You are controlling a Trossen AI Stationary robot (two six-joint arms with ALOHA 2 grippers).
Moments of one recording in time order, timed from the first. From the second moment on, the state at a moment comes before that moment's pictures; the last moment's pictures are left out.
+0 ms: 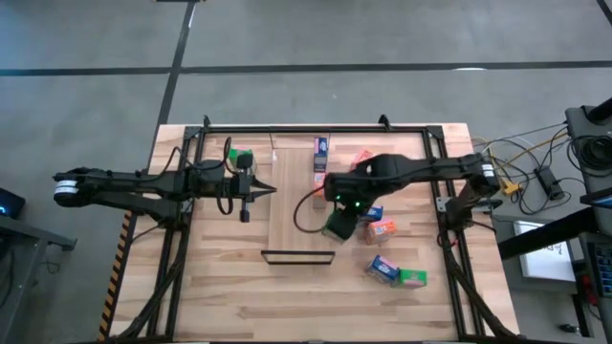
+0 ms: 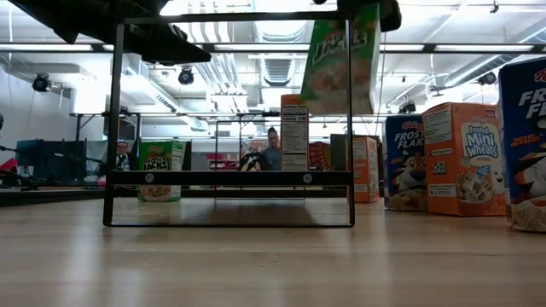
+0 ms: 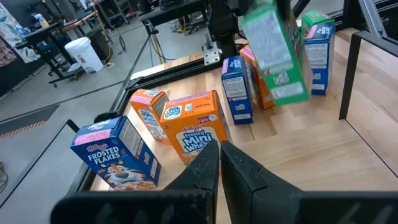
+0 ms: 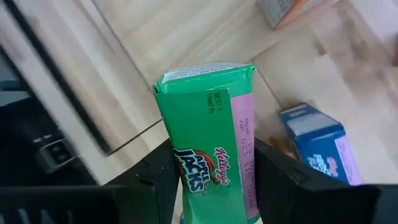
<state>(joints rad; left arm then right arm) 0.10 0.93 0.56 0.10 0.01 0.34 0.10 1.77 1.85 -1.34 -0.11 0.70</state>
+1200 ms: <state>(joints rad) 0.10 0.93 0.56 0.12 0.01 0.27 0.14 1.96 1.85 -1.15 0.17 0.56</state>
